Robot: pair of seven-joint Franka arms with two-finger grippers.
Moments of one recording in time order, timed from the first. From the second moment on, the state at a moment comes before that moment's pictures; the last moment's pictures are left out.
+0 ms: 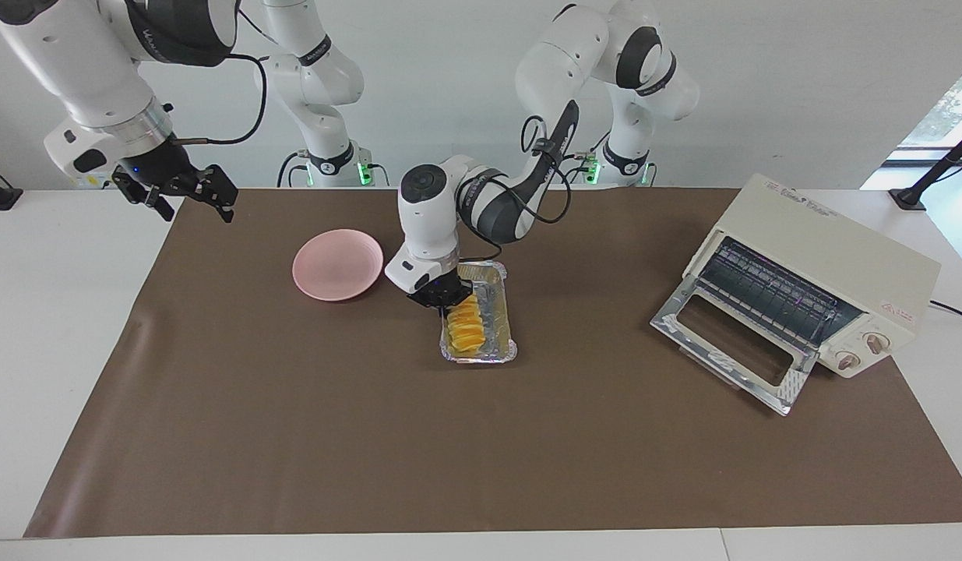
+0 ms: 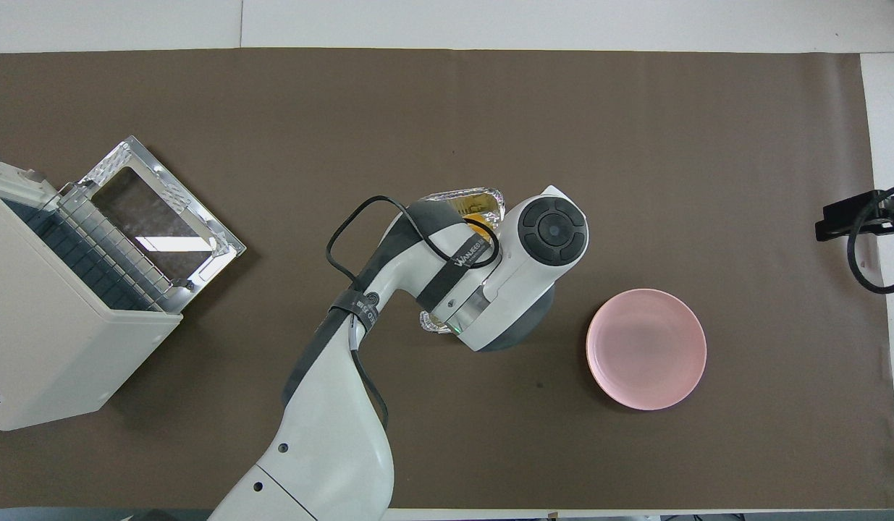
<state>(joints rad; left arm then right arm) -0.91 0.68 0.09 -1.32 -0.02 2.01 -0.77 -0.10 -0.02 0.00 -1.64 0.00 1.55 -0.03</state>
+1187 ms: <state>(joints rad) -0.88 0.58 0.30 -1.23 -0.15 1.83 -0.80 -0.10 -0.02 0.01 -1.64 0.00 1.53 -0.04</state>
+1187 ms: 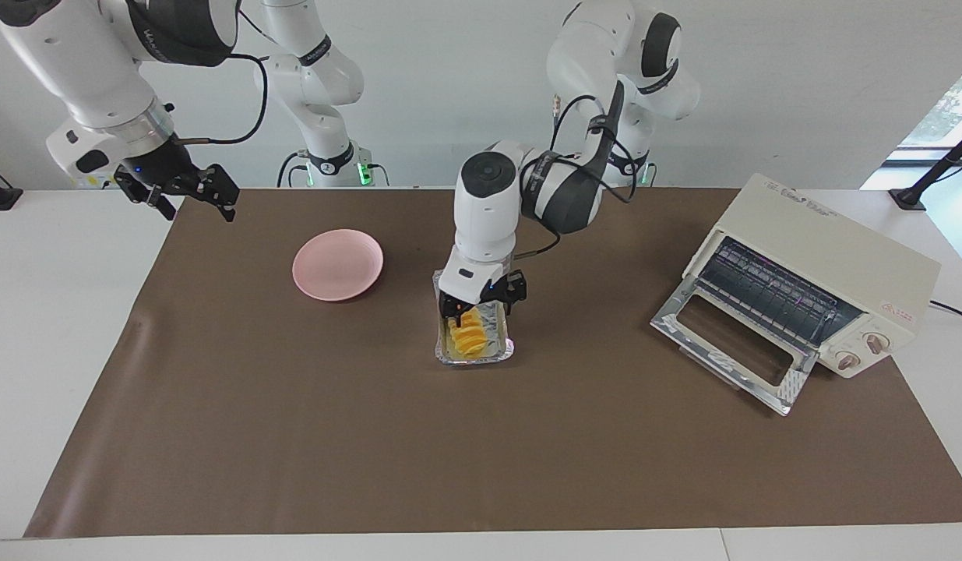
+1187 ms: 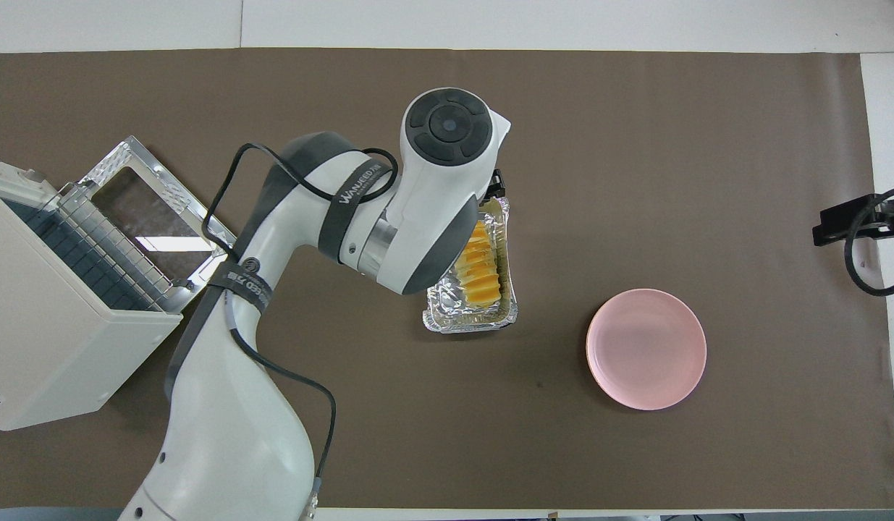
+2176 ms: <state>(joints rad) -0.39 0.19 0.36 -1.36 -0.12 1.38 -0.17 0.20 0.00 0.02 -1.90 0.00 1.89 0.04</state>
